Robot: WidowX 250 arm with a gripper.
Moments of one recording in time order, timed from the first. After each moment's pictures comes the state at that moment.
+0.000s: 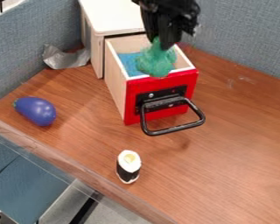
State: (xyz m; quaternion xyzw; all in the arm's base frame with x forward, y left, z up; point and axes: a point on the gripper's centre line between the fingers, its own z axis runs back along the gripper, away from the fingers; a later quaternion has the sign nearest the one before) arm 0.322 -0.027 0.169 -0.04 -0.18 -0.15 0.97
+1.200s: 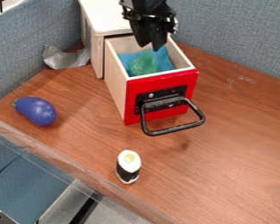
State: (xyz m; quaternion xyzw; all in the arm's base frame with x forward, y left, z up) arm 0.385 0.017 0.114 -0.09 -0.17 -0.10 0.98
